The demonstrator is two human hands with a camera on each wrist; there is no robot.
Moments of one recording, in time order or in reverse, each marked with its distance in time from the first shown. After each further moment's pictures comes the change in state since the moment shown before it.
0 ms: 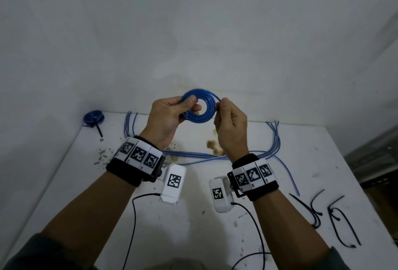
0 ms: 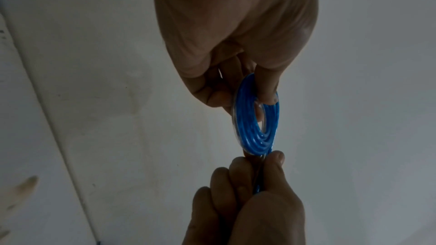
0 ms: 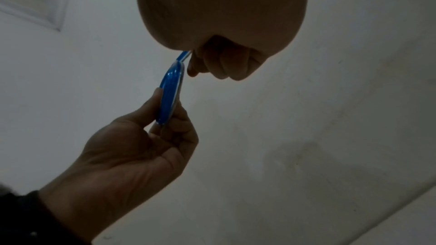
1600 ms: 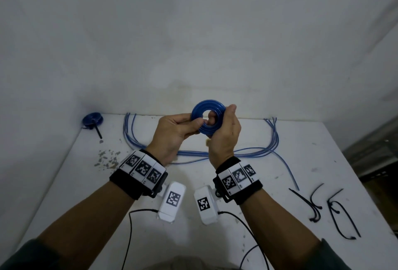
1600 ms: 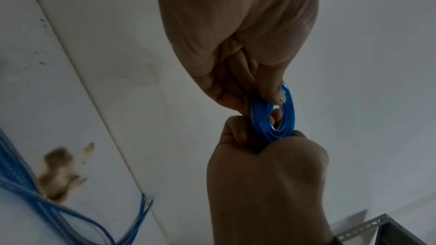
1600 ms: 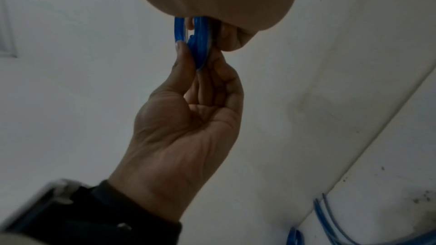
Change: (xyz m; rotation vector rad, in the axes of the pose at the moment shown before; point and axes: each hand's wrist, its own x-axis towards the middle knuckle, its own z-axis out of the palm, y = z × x) left_hand -0.022 -0.034 0.000 0.025 -0.083 -0.063; right_hand -0.024 -0.008 0.027 0.425 0.300 0.184
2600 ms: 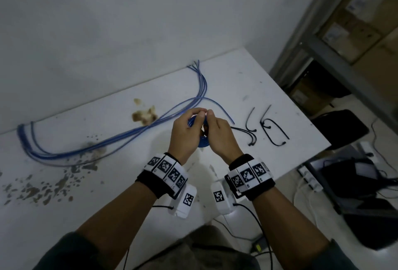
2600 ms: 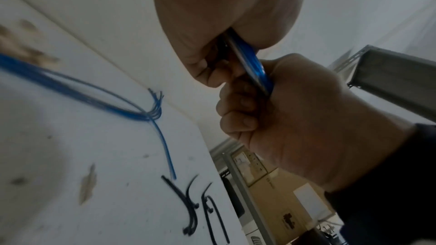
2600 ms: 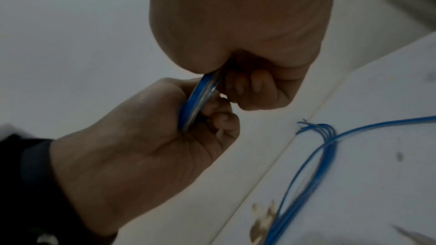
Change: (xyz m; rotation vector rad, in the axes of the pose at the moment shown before) left_hand -0.025 -0.160 0.191 0.448 -0.281 -0.056; right_hand -0.012 -0.018 -0.249 -0.719 0.033 0.326
